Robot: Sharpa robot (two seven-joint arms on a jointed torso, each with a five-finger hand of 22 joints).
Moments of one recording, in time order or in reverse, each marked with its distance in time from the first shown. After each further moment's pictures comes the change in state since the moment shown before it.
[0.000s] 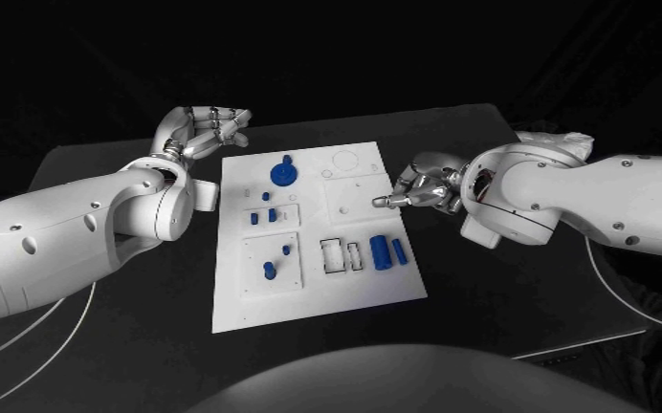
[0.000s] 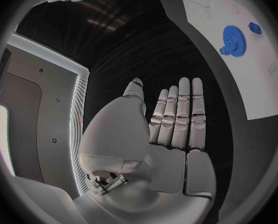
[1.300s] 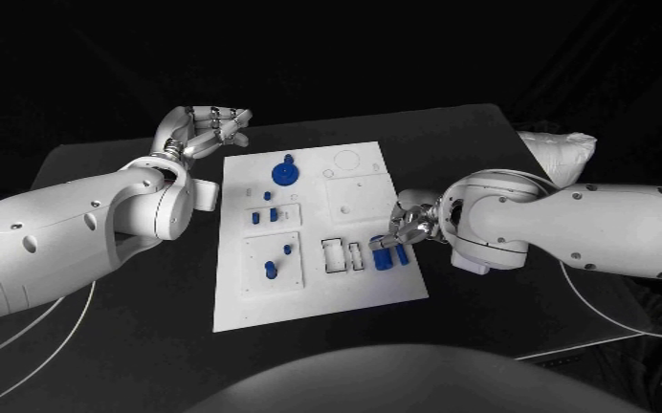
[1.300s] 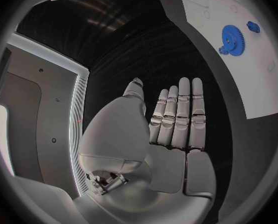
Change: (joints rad) left arm 0.000 -0.006 0.000 -0.002 0.000 0.009 0.000; left_hand 0.000 0.000 0.000 0.000 0.000 0.000 0.000 0.000 0.000 0.000 0.000 0.000 0.000 0.000 0.000 0.000 -0.001 0.000 0.000 0.000 0.000 -0.001; right arm -0.096 0.107 0.000 -0.032 -0.134 0.112 -0.158; right_hand -0.015 -0.042 0.077 -0.020 0.051 -0.016 -0.018 0.070 0.150 0.000 -0.015 0.000 0.000 0.002 -0.027 -0.001 0.001 0.000 0.002 -0.017 -0.001 0.000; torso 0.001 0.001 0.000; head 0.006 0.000
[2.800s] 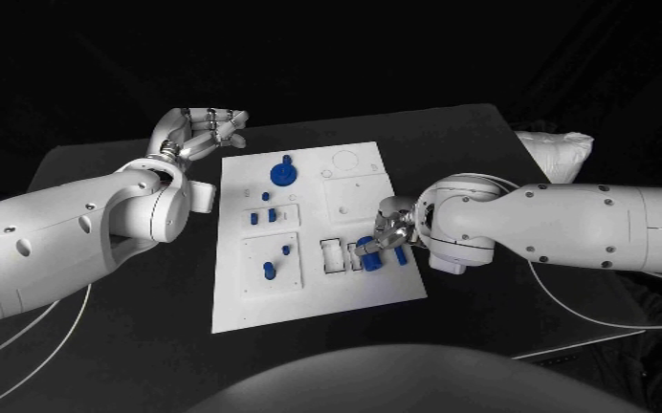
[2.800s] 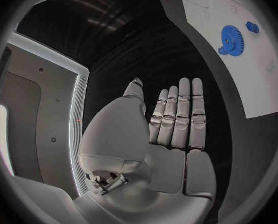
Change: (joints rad) left arm 0.000 -0.007 0.000 0.005 0.000 0.005 -0.001; left_hand 0.000 0.000 0.000 0.000 0.000 0.000 0.000 0.000 0.000 0.000 0.000 0.000 0.000 -0.004 0.004 0.000 -0.001 0.000 0.000 0.000 0.000 -0.002; right arm -0.037 0.118 0.008 -0.106 0.044 0.033 -0.001; right_hand 0.015 0.024 0.051 -0.027 -0.060 -0.046 0.021 -0.009 0.218 -0.004 0.011 0.000 0.000 0.000 0.008 0.000 0.000 0.000 0.000 0.000 0.000 0.000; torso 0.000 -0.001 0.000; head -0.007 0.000
